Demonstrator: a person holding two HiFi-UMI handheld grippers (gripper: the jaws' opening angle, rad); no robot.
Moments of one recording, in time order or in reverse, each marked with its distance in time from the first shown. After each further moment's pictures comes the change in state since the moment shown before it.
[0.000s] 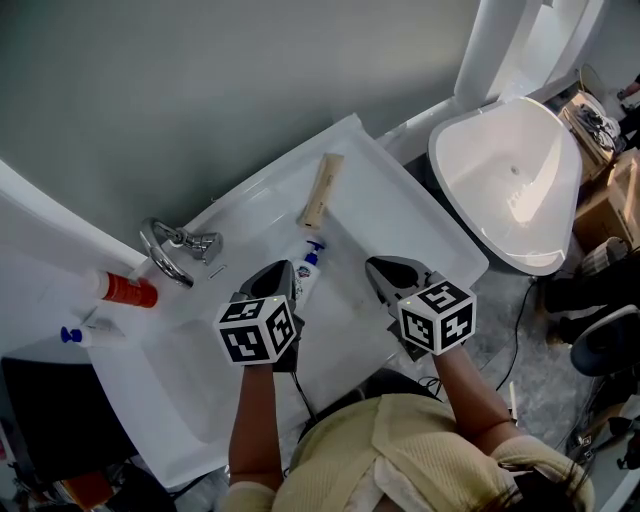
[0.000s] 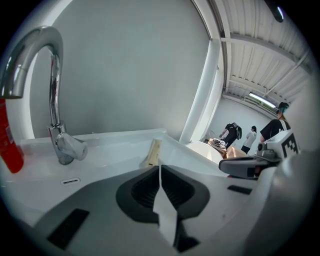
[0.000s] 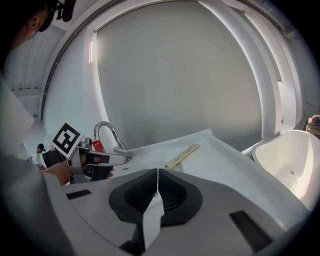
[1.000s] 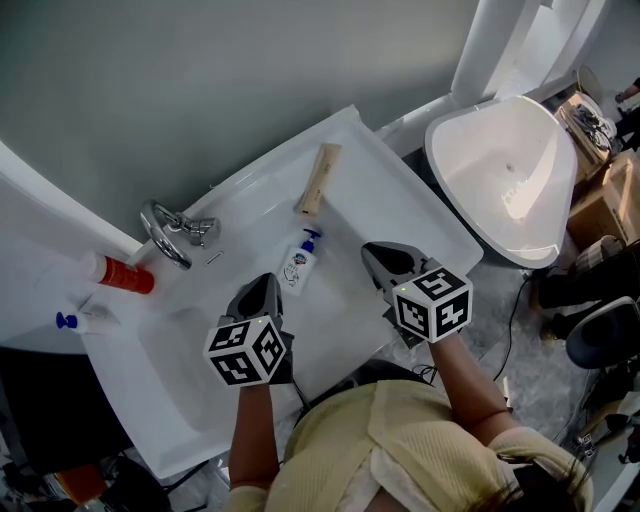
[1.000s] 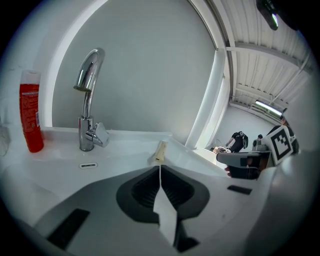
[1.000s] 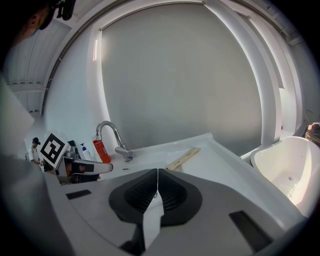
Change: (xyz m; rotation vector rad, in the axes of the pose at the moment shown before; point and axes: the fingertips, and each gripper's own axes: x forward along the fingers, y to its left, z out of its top) left arm -0.048 0.016 -0.028 -0.073 -0.088 0.062; right arm -0.004 0.009 0.005 -0.042 -0.014 -0.014
